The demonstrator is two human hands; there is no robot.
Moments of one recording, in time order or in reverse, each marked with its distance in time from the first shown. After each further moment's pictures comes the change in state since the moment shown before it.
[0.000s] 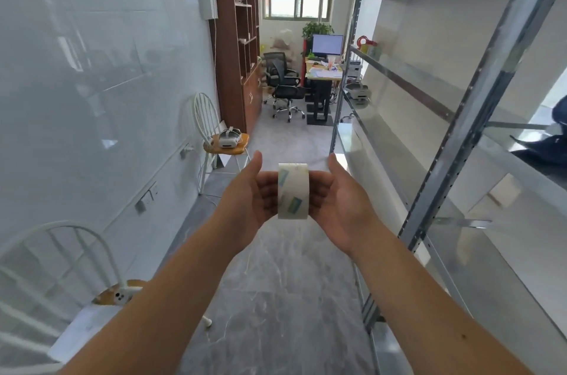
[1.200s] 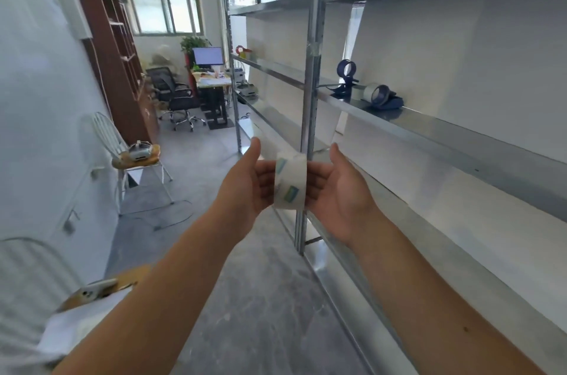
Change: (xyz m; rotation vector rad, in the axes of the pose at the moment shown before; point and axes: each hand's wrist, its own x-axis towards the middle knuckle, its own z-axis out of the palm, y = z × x) left_hand -0.382 -0.023 -0.012 0.124 -0.446 -0.044; right_hand -0.453 0.052 0.107 0.149 0.357 -0.234
